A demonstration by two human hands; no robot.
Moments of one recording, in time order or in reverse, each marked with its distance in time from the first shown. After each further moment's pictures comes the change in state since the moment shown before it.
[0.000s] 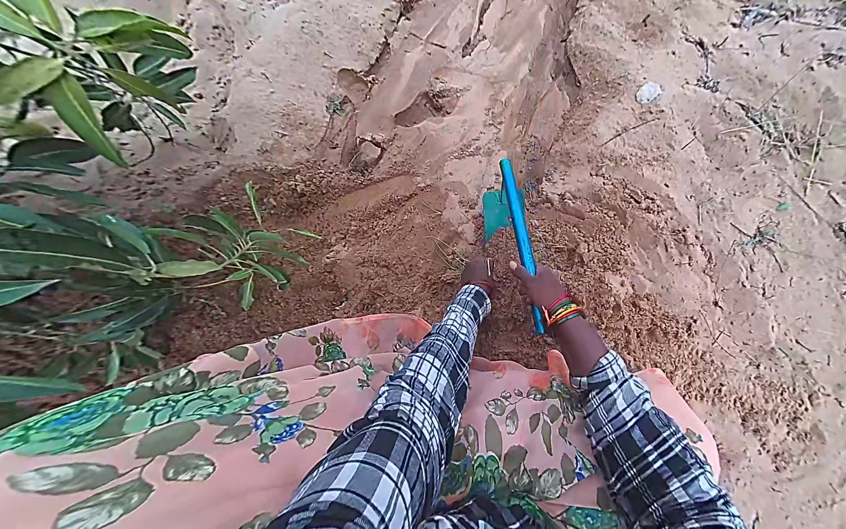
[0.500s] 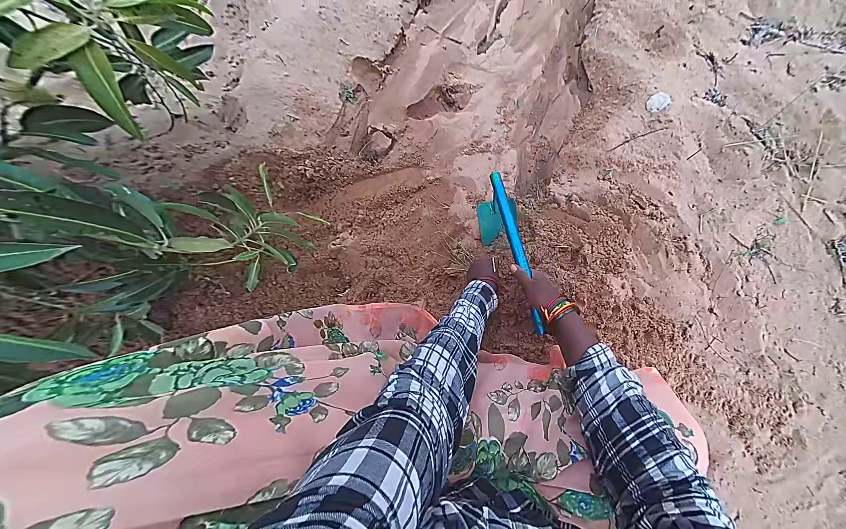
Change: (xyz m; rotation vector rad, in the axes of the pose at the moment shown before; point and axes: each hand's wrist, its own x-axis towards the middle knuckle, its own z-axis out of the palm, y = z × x) left_hand -0.007 0.001 0.004 -0.050 -0.025 -0.026; right_hand 0.005 0.011 0.014 -0.130 -0.073 -0.015
